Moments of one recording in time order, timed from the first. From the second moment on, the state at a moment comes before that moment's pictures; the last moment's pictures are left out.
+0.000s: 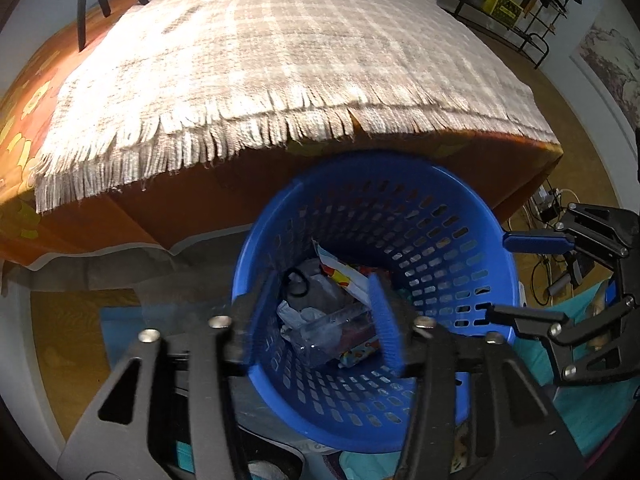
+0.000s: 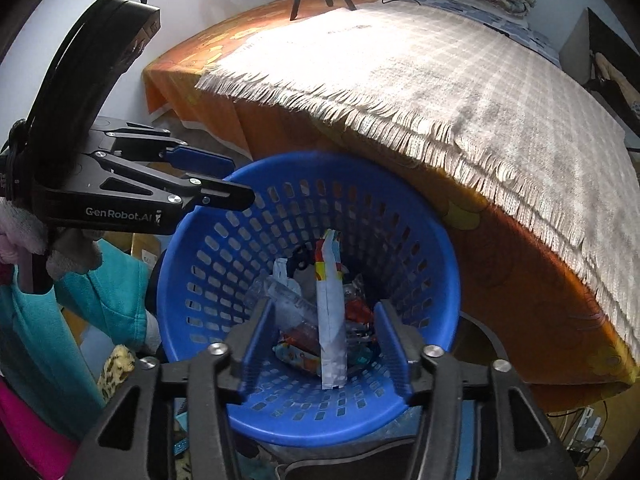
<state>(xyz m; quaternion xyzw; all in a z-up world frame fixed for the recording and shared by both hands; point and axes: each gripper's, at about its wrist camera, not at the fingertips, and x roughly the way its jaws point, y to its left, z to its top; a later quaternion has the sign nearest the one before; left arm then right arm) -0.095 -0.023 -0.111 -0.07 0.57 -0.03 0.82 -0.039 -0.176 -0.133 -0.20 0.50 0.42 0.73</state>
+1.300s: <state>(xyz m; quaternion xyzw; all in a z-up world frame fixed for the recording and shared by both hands) -0.040 -0.004 0.011 -0.08 0.45 0.02 0.89 0.028 -0.194 -0.049 -0.16 0.42 0.34 0.83</state>
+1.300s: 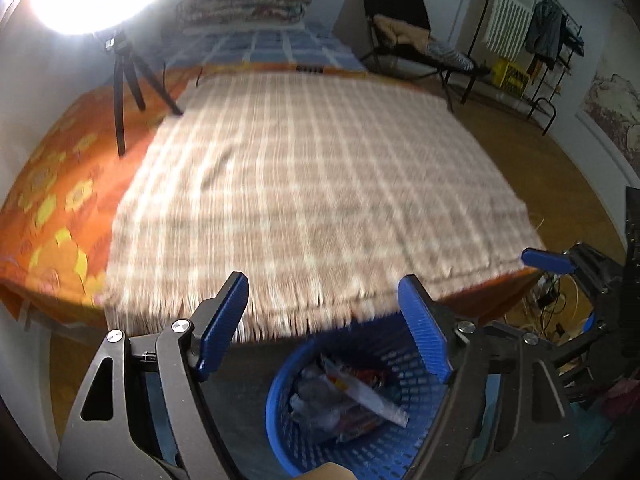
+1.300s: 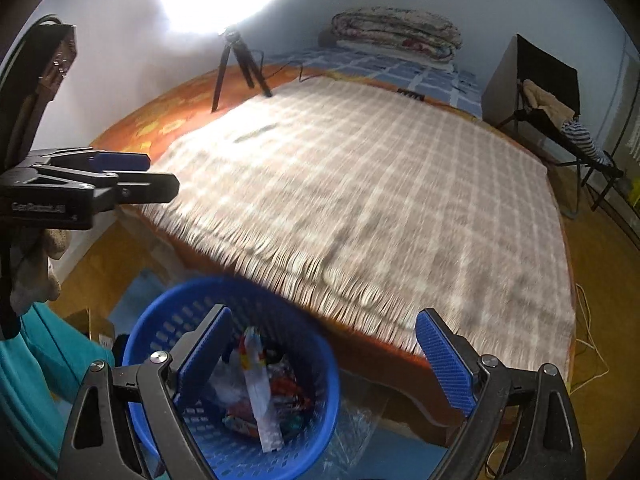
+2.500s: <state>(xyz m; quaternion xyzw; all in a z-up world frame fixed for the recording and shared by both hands) 0.040 0.002 0.058 -0.07 0.39 0.06 0.91 0.154 -0.193 -0.013 -0.03 0.39 0.28 0.88</state>
